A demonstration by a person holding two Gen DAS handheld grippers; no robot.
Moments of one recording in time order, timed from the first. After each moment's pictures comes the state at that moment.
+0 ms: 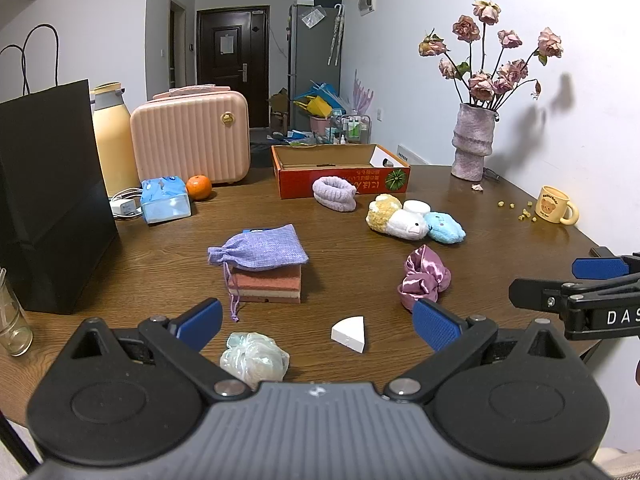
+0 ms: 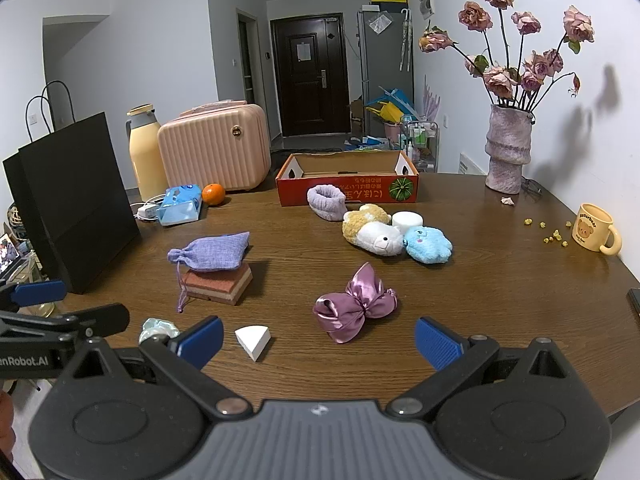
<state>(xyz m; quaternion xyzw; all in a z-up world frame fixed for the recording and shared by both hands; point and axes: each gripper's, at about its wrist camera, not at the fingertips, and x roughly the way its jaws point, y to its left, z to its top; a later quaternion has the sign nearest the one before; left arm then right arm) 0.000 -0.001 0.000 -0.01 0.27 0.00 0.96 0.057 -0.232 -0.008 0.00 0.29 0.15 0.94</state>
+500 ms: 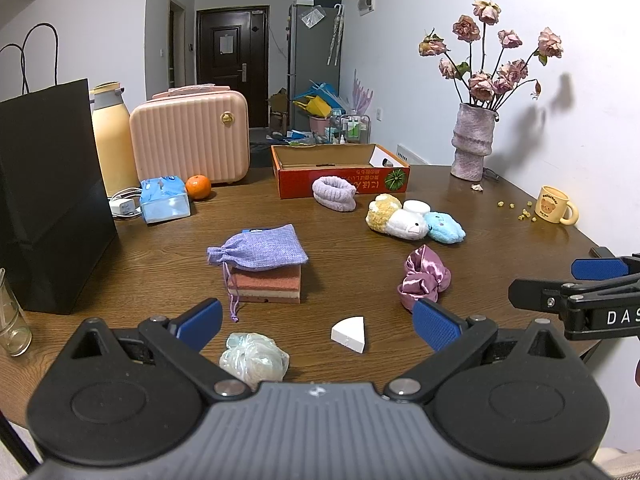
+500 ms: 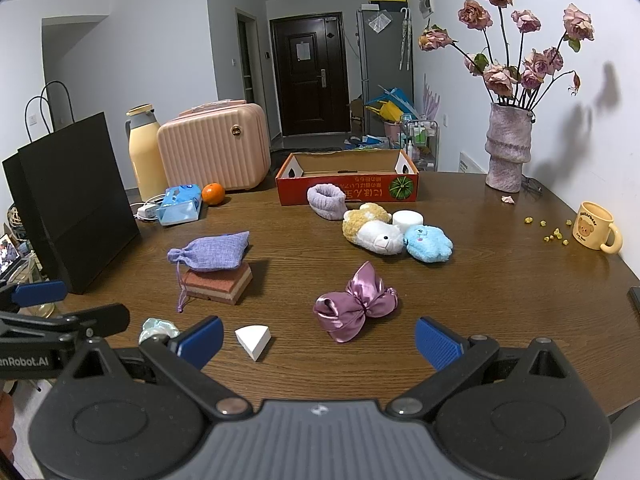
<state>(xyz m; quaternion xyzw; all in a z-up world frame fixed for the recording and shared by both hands) 0.000 -0.001 0.001 -0.01 0.27 0.00 0.96 0.057 -0.232 -0.009 0.01 0.30 0.15 0.94</state>
